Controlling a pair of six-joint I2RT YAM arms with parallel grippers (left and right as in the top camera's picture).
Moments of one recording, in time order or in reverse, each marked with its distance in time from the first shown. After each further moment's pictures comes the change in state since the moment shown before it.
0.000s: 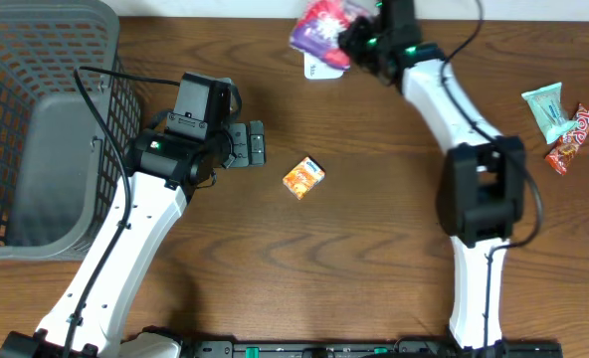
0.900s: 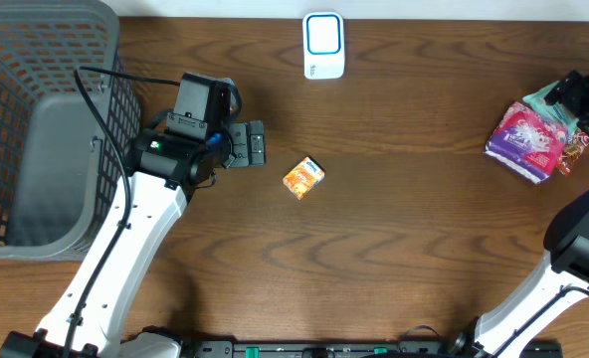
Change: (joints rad) left arm 0.000 0.000 0.000 0.000 0.000 0.000; right arm -0.699 -0.189 0.007 -0.757 0.243 -0.515
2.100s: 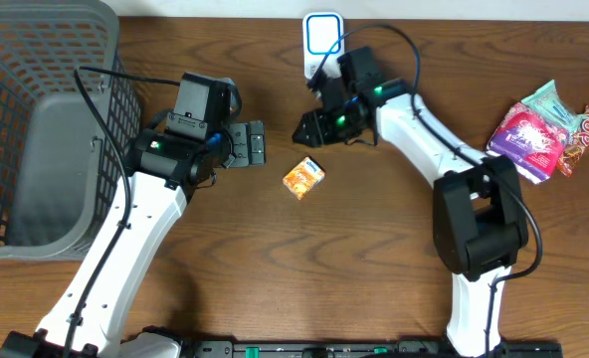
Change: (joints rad) left arm 0.000 0.000 0.000 0.000 0.000 0.000; right arm 0.887 0.004 -0.382 0.480 -0.505 -0.170
